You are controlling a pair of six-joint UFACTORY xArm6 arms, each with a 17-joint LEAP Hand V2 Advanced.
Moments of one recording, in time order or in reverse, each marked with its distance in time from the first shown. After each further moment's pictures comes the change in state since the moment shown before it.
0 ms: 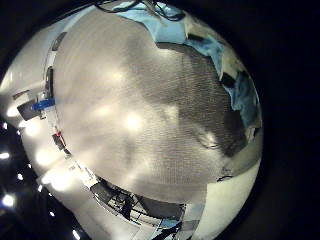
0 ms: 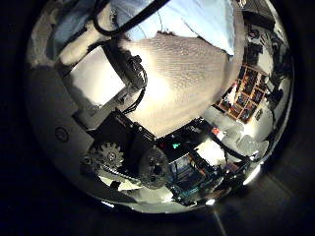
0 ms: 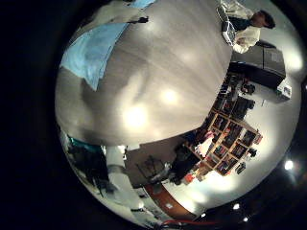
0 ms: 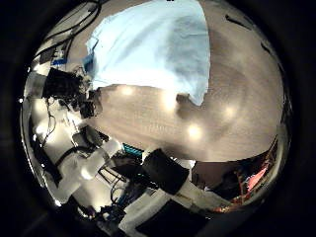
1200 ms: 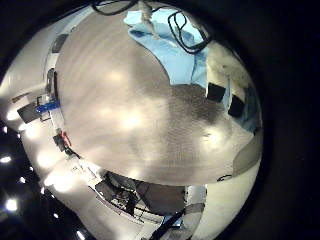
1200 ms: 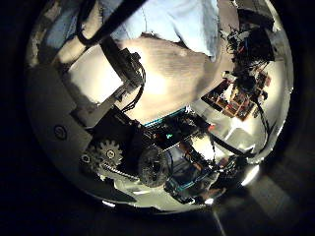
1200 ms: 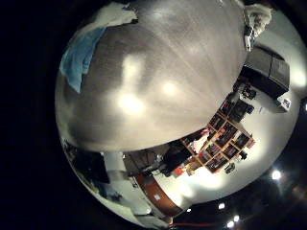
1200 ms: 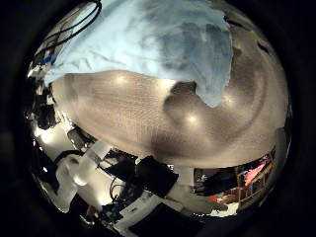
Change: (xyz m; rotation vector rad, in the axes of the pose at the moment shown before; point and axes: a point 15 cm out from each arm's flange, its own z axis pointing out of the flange) left arm -0.002 0.014 -0.071 0.020 0.012 0.021; right arm -0.042 -0.023 0.089 -0.167 0.042 -0.050
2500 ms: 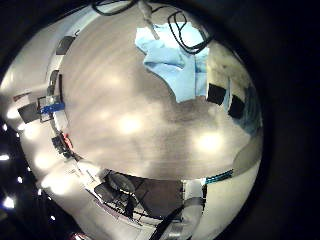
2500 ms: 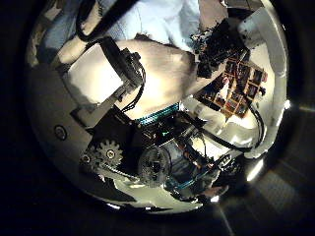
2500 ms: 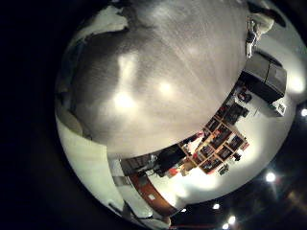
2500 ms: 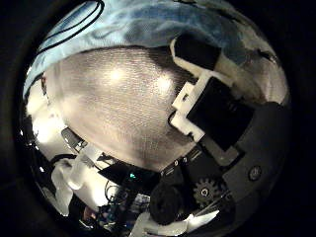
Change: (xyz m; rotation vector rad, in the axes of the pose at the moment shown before) left arm 0.005 0.020 -0.050 0.041 0.040 0.040; right arm -0.008 -0.014 0.006 0.007 0.066 -0.047
